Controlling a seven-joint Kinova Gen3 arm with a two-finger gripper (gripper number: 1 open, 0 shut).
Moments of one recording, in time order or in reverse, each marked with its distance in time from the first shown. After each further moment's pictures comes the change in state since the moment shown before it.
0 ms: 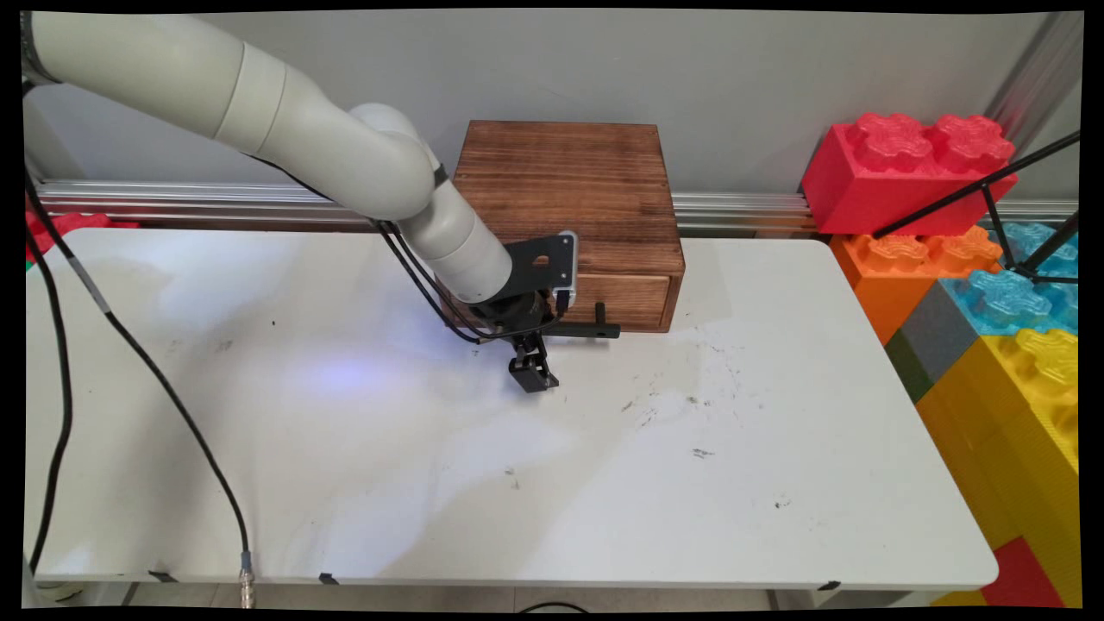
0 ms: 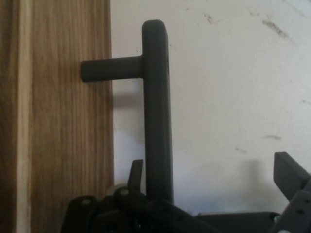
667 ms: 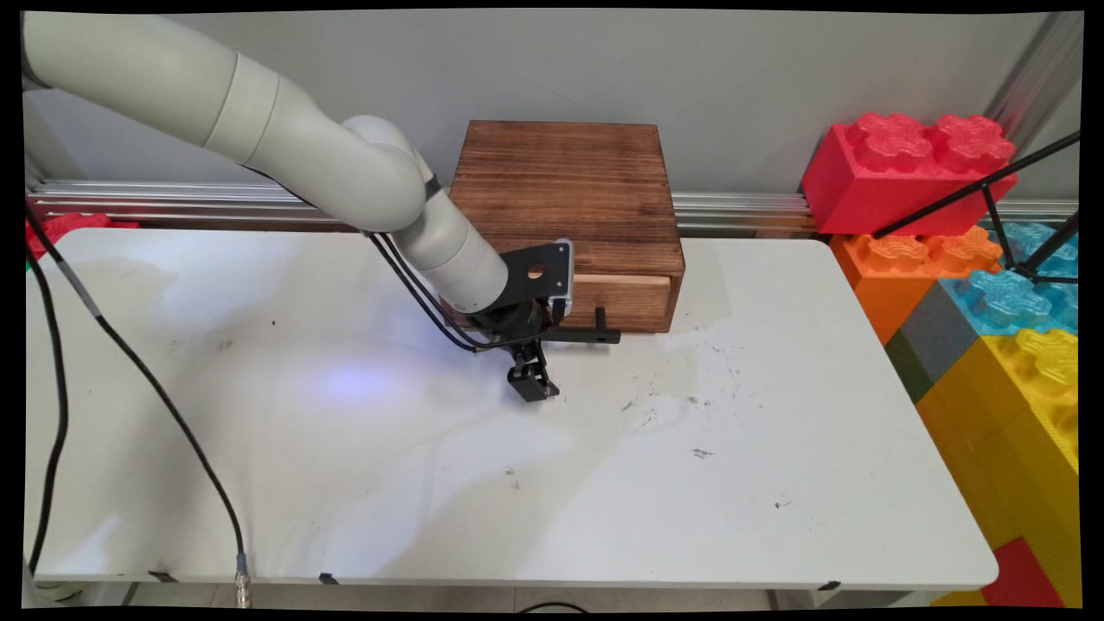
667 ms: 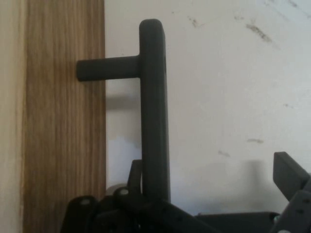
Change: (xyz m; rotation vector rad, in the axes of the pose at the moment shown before) arm -0.005 0.011 0.001 -0.010 0.026 -0.012
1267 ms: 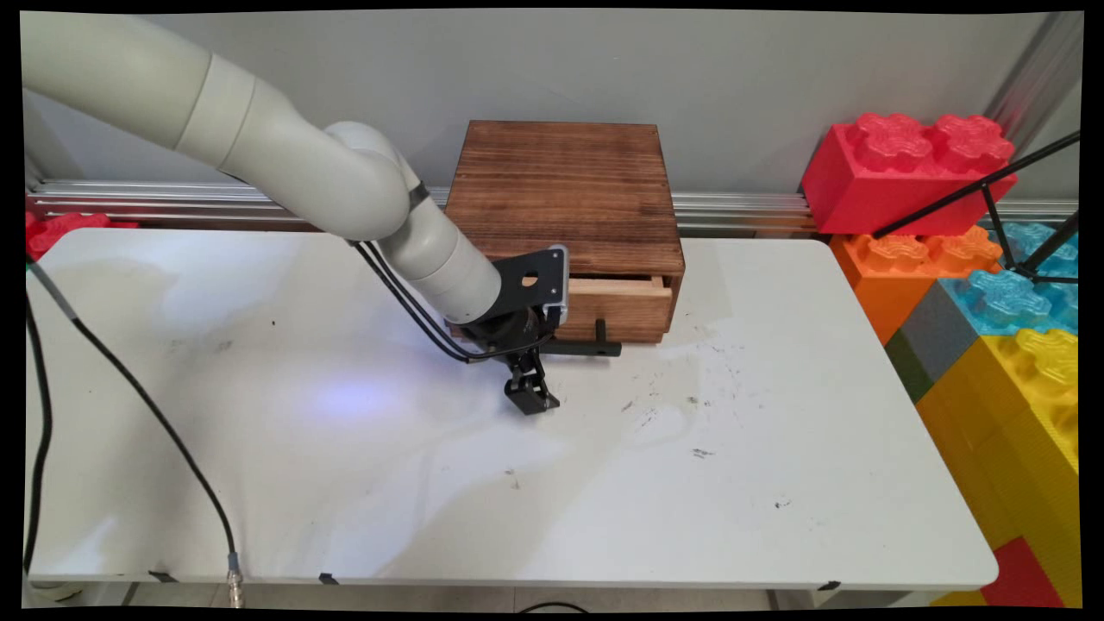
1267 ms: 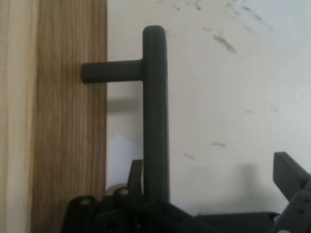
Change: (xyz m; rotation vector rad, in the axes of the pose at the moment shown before) arm -0.001 0.019 -0.011 -0.018 0.025 -0.022
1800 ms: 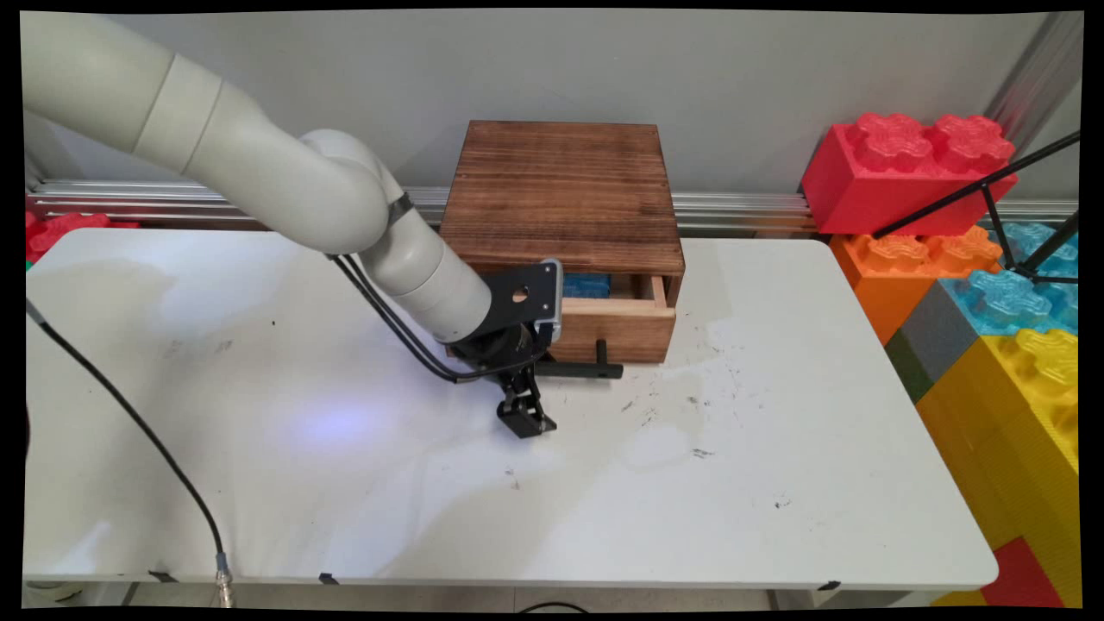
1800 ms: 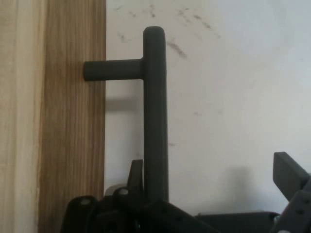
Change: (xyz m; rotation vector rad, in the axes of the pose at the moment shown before) arm -0.001 0.030 -0.015 -0.036 0.018 -0.019
